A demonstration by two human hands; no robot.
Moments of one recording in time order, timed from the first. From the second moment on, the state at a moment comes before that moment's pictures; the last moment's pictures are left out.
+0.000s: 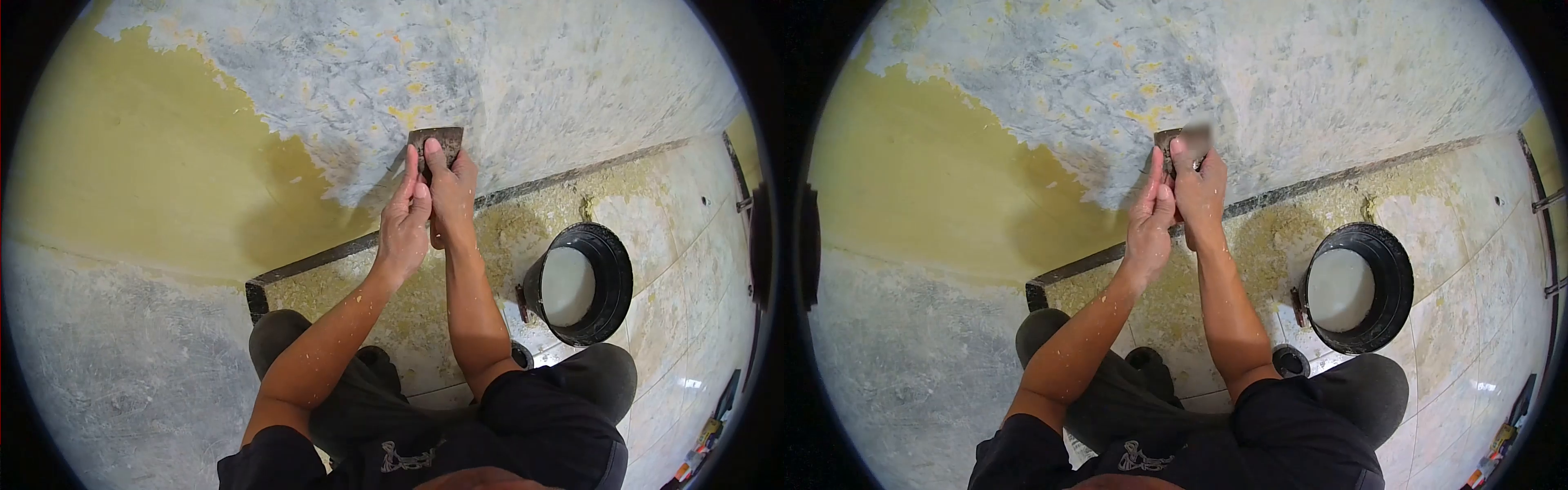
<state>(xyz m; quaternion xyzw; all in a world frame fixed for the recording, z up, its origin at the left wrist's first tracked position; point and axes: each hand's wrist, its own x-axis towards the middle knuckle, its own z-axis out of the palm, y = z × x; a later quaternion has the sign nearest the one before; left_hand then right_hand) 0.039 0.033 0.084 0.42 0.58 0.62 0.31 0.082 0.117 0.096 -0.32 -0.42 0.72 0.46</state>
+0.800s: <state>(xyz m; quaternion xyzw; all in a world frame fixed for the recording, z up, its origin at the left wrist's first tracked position) 0.057 0.037 0.111 0.40 0.63 0.58 0.33 0.082 0.127 0.097 -0.34 -0.52 0.62 0.48</state>
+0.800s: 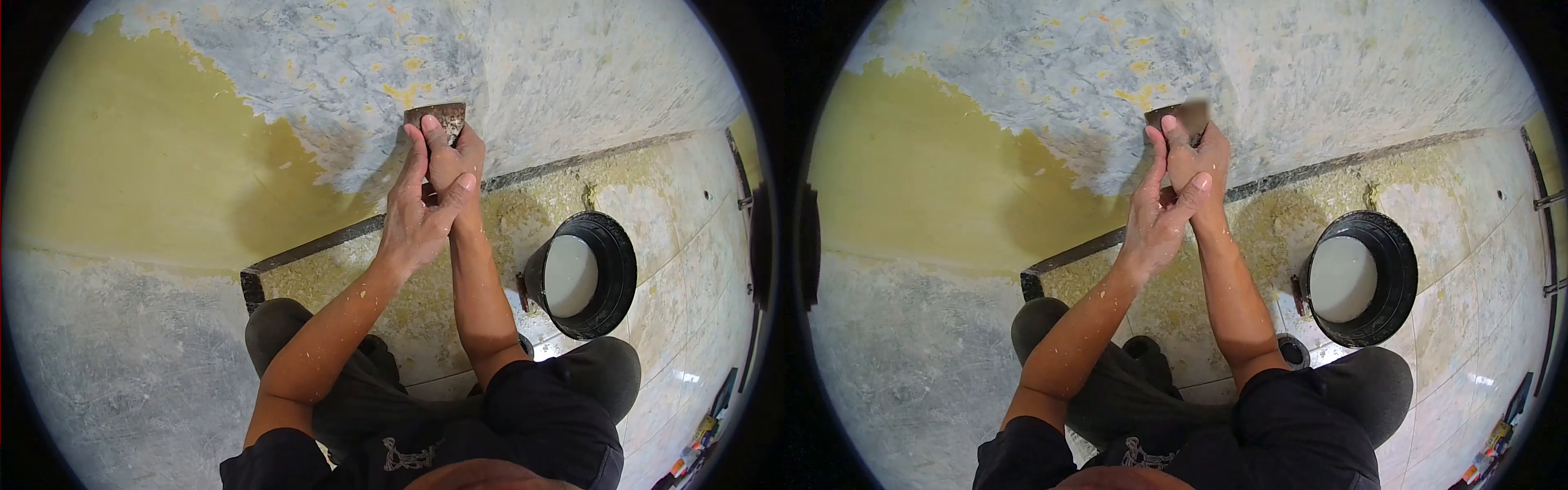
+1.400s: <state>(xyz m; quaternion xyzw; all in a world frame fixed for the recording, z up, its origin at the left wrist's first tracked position) 0.057 0.034 0.111 0.38 0.64 0.61 0.26 0.084 0.127 0.093 -0.27 -0.44 0.73 0.45</state>
